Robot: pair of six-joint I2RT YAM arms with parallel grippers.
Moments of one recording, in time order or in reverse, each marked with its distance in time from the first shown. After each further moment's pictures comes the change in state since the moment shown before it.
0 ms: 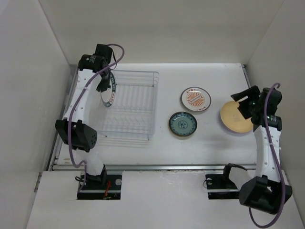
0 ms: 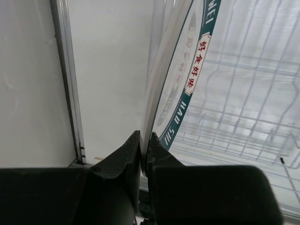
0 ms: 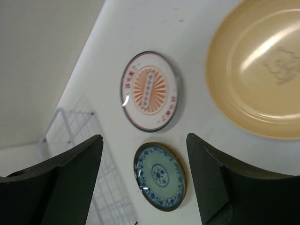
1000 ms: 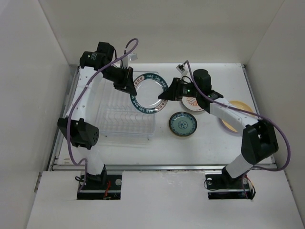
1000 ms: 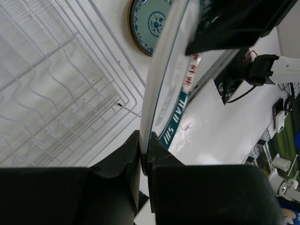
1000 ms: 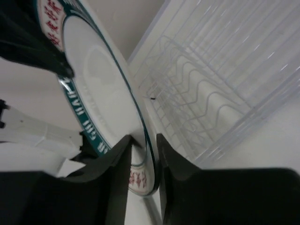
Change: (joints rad) left arm -0.012 0.035 0.117 -0.096 1.104 0.236; right arm 0.777 0.583 0.219 0.664 -0.572 -0.198
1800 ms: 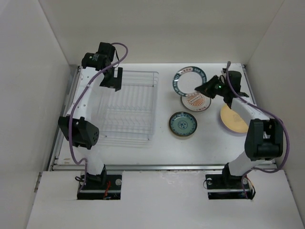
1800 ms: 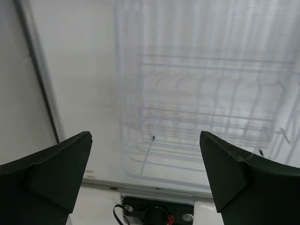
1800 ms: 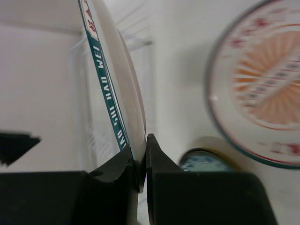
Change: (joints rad) left arm -0.021 0.010 -0.029 0.106 -0.957 -0.213; right arm -0.389 0.011 -0.083 -0.049 0.117 0.234
